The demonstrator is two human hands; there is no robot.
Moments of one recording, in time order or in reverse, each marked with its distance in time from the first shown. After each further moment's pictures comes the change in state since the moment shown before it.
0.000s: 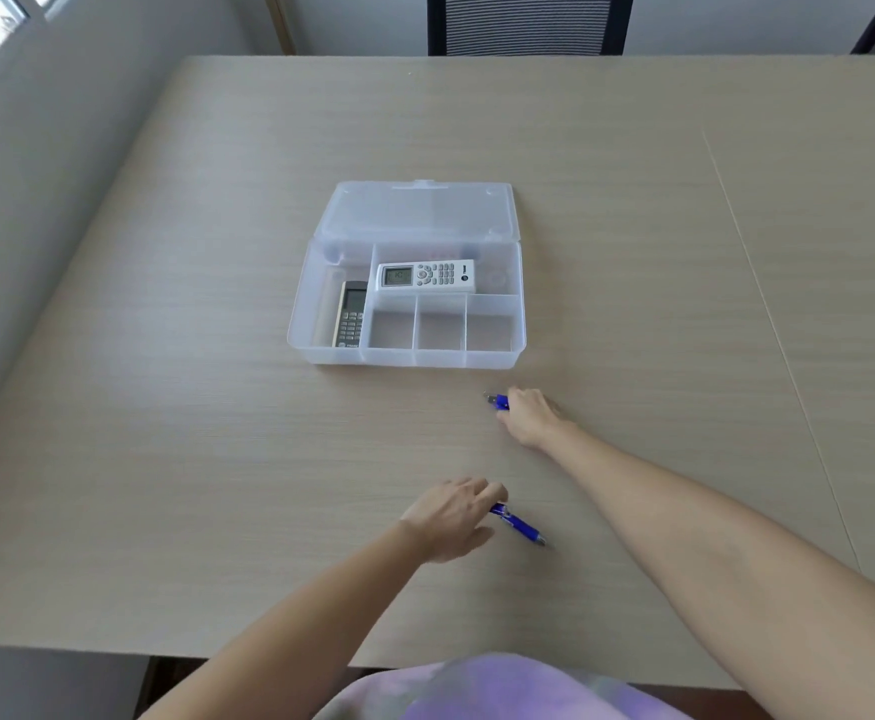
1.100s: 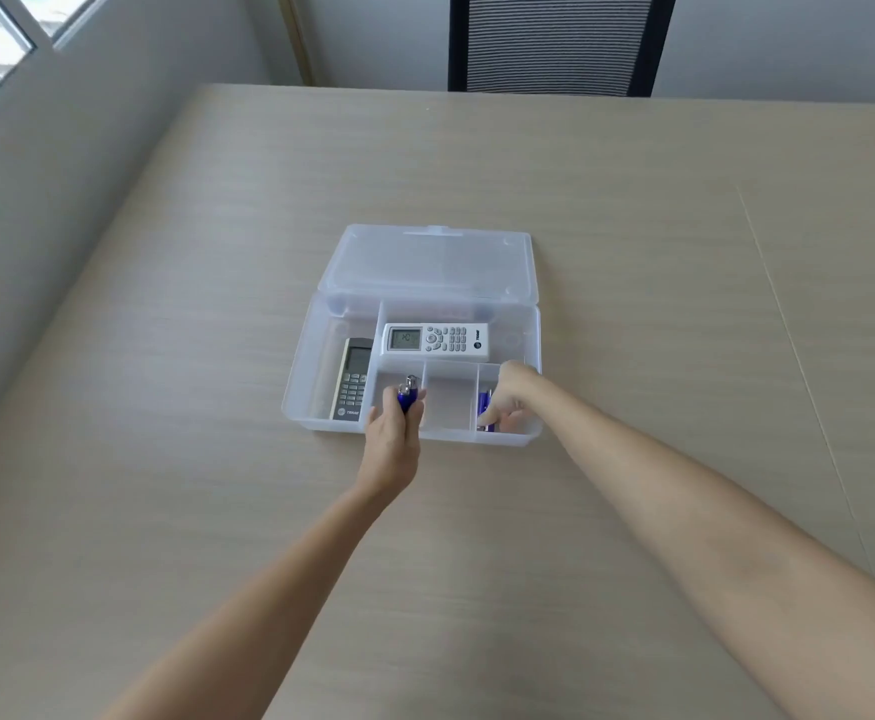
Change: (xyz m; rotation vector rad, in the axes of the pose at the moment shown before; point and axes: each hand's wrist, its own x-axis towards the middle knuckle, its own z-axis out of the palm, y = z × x) left_hand 0.053 -0.085 -0.119 -0.692 0.794 -0.529; right_hand 0.093 -0.071 -0.105 0.177 -0.282 0.245
